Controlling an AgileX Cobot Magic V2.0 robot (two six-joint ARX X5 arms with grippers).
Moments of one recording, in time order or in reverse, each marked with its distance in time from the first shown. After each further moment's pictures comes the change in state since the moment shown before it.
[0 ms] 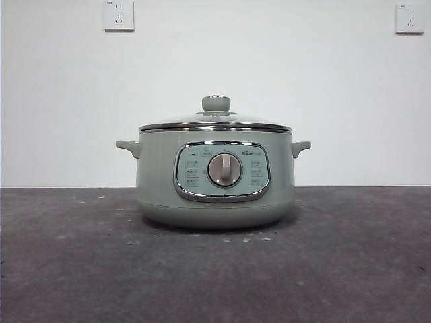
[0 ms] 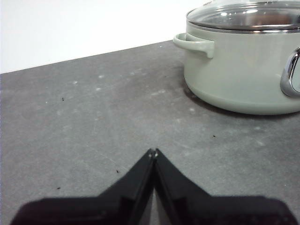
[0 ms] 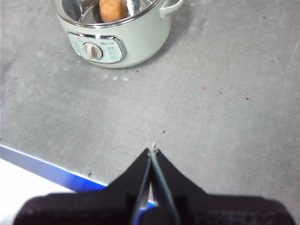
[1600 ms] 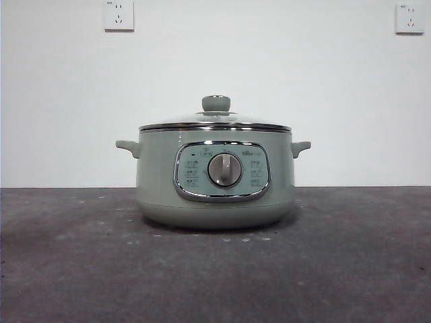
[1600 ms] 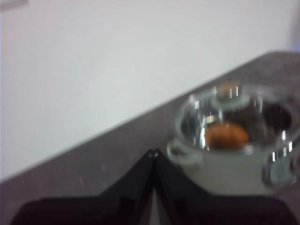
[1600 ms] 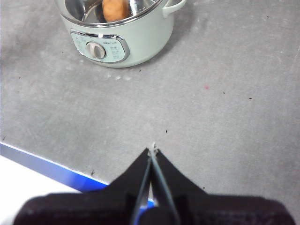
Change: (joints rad) left arm -0.019 0.430 0.545 -0.015 0.123 0.153; right arm 0.000 0.000 0.000 0.000 -0.012 0.000
